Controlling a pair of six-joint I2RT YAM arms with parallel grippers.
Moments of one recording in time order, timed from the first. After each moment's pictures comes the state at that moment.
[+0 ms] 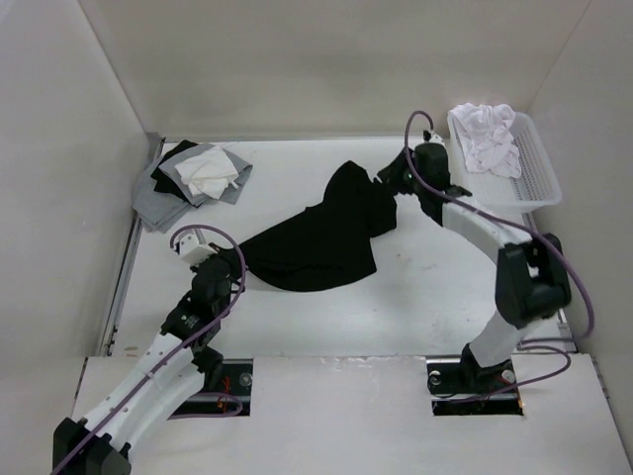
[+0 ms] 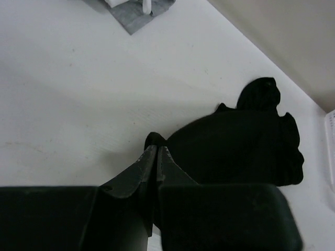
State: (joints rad) left arm -0.48 0.56 0.33 -0.08 -0.58 -0.79; right arm 0.30 1.78 1.29 0.02 -0.04 0.72
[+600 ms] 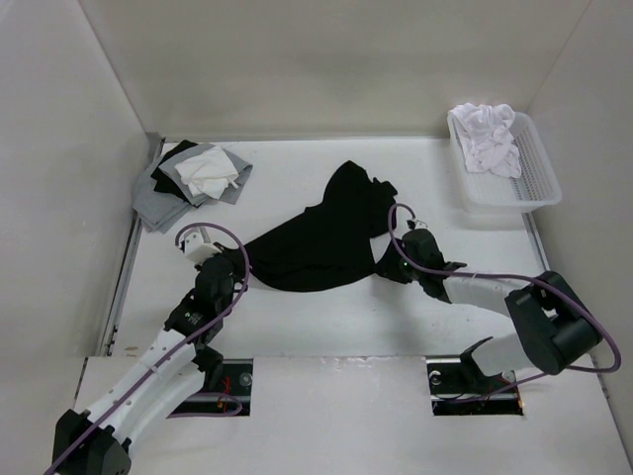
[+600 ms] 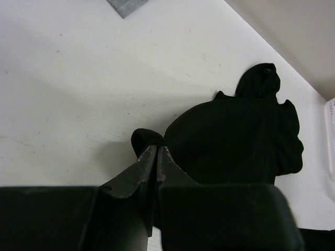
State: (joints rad) left arm -0.48 0.62 0.31 -0.05 -0.54 -0.81; right arm 0.52 1.40 0.51 0.15 -0.01 0.76
